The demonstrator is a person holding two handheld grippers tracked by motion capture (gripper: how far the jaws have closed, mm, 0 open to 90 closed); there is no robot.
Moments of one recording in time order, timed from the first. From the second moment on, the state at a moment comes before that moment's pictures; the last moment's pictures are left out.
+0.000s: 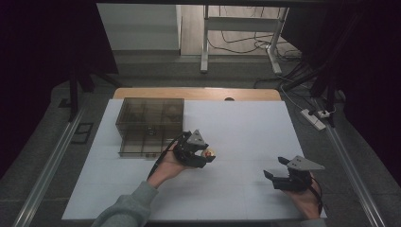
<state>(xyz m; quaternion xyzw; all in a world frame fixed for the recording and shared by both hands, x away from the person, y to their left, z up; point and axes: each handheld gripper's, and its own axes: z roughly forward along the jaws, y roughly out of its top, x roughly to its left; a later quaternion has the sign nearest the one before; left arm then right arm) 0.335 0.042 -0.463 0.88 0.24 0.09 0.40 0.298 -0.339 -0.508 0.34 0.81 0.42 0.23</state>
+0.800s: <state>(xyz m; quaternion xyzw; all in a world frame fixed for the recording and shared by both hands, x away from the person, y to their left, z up) 0.338 0.068 -0.453 0.87 0.26 0.10 0.41 0.298 -0.338 -0.509 0.33 0.81 0.42 0.23</state>
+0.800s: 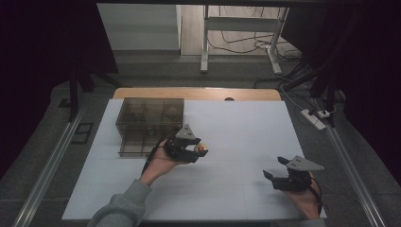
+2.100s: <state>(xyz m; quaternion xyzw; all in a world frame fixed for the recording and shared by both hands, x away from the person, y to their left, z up) 0.338 0.120 -0.446 0.84 0.32 0.11 0.43 0.297 -0.338 -0.509 0.34 0.81 0.42 0.23</state>
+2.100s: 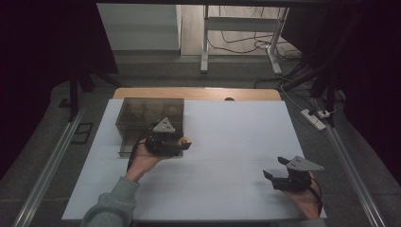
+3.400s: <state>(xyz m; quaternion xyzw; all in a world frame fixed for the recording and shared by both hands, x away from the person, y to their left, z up) 0.340 0.174 -0.455 0.82 0.38 0.14 0.41 0.298 -0.338 -0.509 0.34 0.81 0.42 0.23</state>
